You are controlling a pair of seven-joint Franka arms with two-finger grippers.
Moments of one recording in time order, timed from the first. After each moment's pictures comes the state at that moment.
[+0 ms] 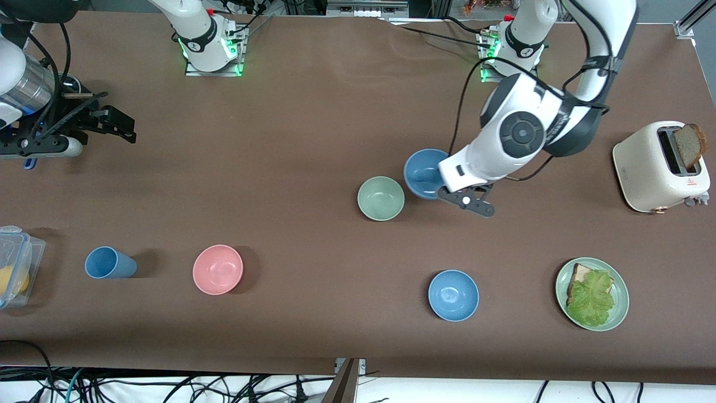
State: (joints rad) left arm -0.22 0.42 -0.29 -1.66 -0.02 1.95 -0.18; right arm 0.11 0.03 -0.01 -1.60 0.00 1.58 0.05
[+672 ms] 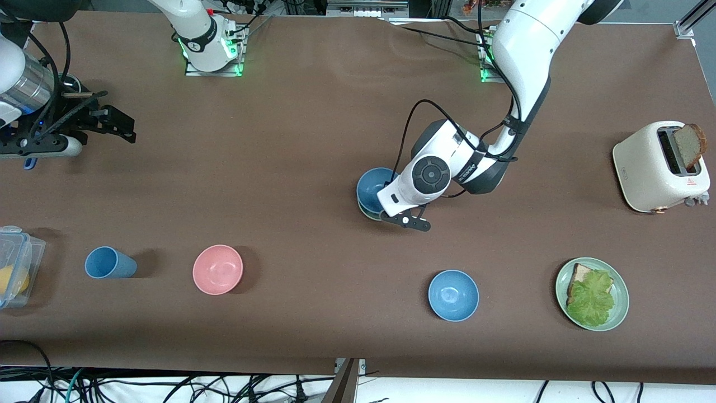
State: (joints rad) left arm -0.37 0.71 -0.26 -1.50 -0.01 2.03 -0.36; right arm 0.11 0.03 -0.01 -1.60 0.00 1.58 0.05
